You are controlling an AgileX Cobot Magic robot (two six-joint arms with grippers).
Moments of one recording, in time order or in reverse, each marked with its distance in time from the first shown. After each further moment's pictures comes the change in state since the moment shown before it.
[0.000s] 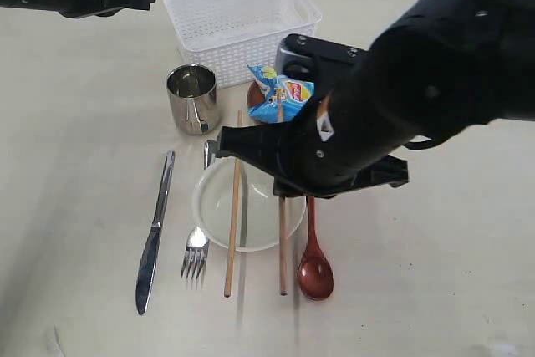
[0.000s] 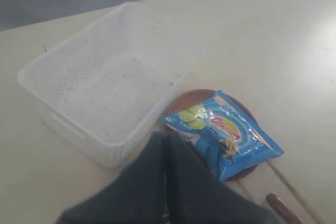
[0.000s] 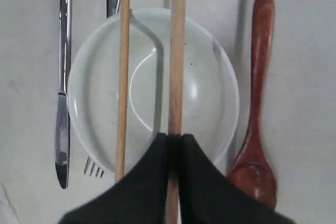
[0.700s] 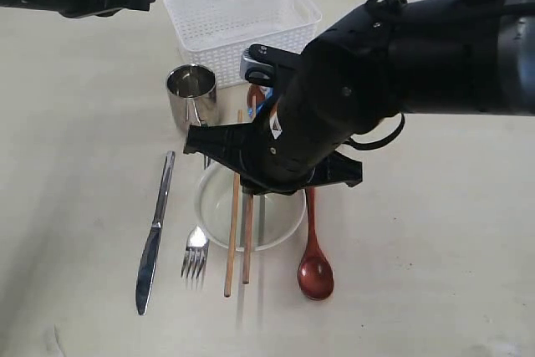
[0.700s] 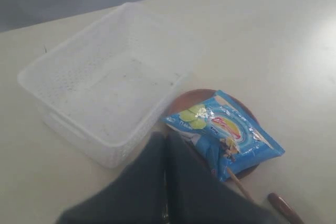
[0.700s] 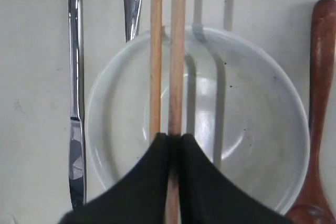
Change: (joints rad) left arm 0.000 0.000 0.000 0.000 0.000 0.007; right arm 0.006 0.160 -0.084 0.040 -0.074 0.006
